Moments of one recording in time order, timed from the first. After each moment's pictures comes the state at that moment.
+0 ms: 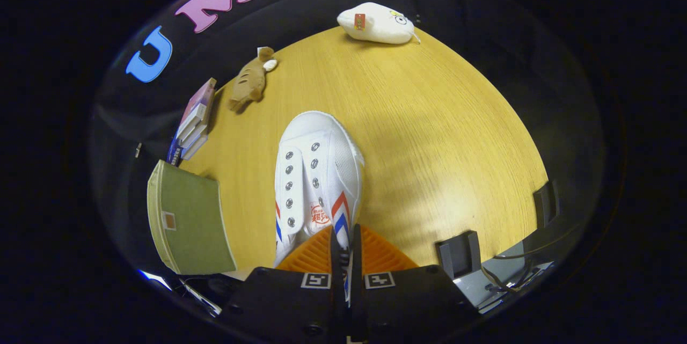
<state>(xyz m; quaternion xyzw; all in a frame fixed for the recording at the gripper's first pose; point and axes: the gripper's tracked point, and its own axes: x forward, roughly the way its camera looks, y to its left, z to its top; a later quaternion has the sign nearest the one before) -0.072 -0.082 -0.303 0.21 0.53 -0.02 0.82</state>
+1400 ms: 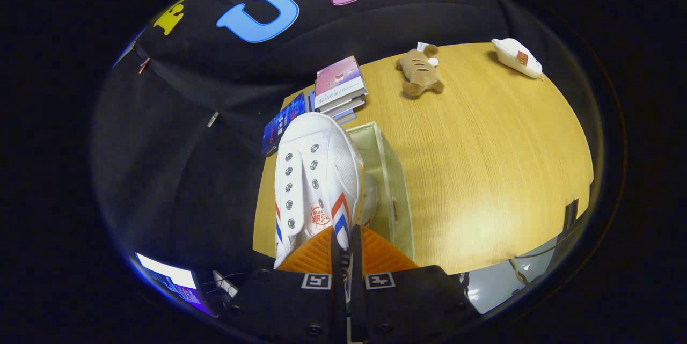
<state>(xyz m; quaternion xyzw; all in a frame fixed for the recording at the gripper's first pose) -0.059 0.270 -0.192 0.21 0.51 0.12 0.82</state>
